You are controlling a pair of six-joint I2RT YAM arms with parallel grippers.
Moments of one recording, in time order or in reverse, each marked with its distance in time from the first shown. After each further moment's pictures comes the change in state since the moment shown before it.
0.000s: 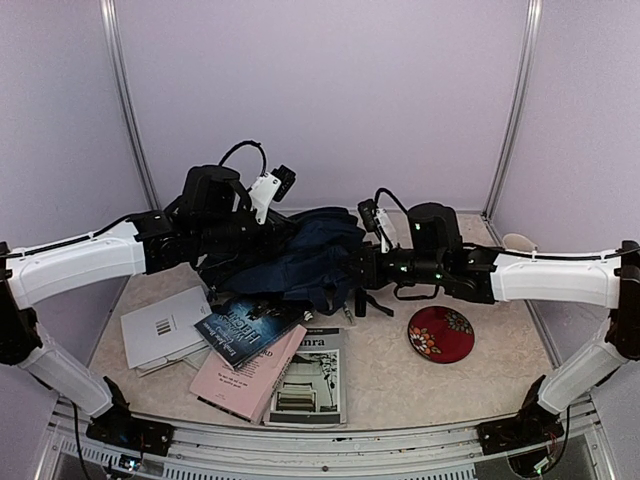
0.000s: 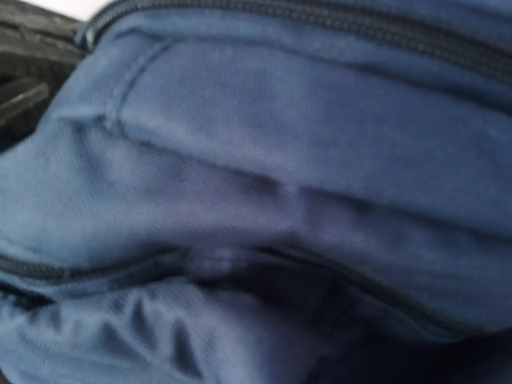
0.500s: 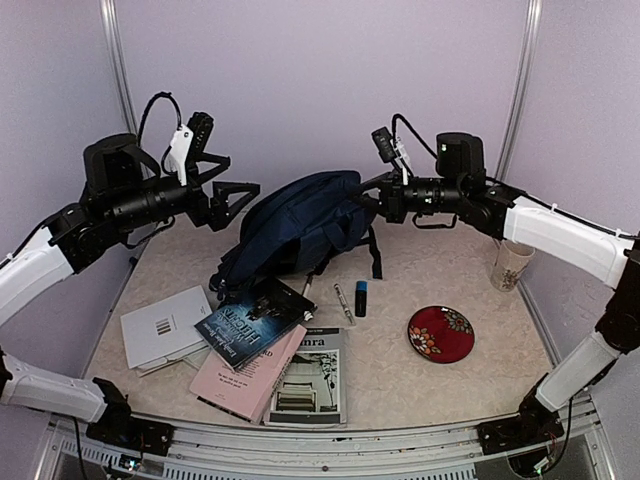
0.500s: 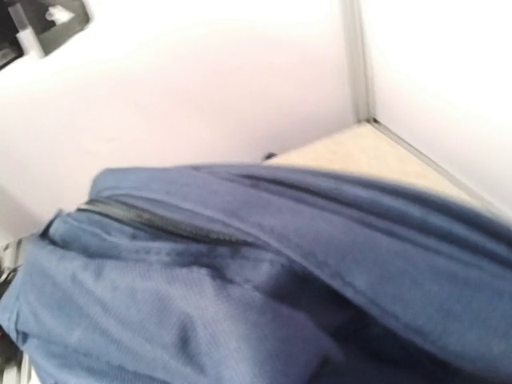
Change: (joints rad) left arm 0.166 -0.315 -0.024 0.010 0.235 0.074; right arm -0.229 0.057 0.370 -0.172 -0.382 -0.343
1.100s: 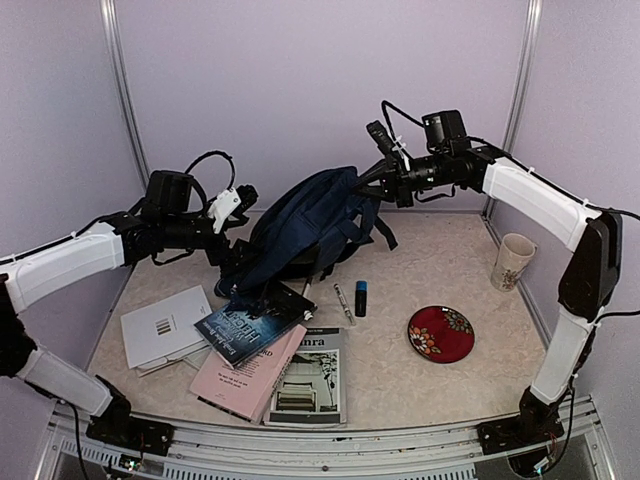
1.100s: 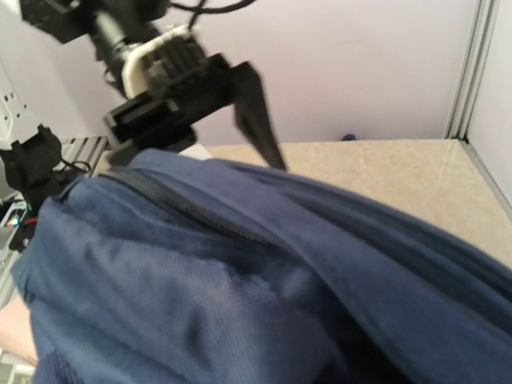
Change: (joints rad) left arm 0.157 0.213 -0.121 -0.089 0.132 0.368; right arm -0.137 0.275 0.444 -0.452 -0.439 -0.508
